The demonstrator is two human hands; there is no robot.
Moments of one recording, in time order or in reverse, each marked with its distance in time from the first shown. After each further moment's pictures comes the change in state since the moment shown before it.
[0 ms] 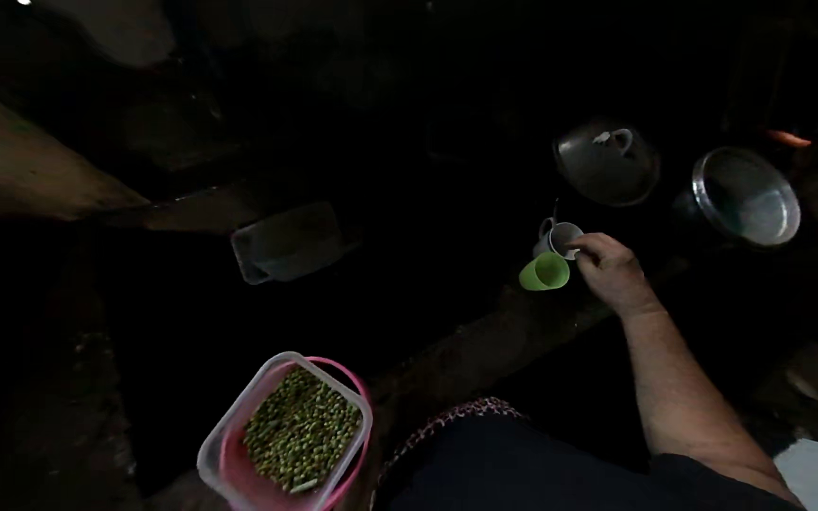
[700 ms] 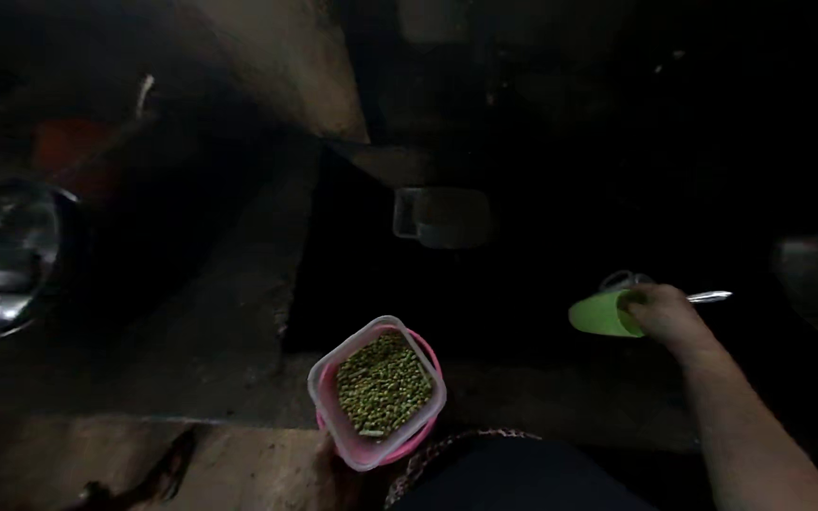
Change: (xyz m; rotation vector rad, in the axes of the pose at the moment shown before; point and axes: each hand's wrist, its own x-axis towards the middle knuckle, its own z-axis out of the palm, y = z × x) left_hand -0.003 0.029 -0.023 -0.215 0.473 -0.115; right_hand 0.091 -0.154 0.080 -0.086 -0.544 0.143
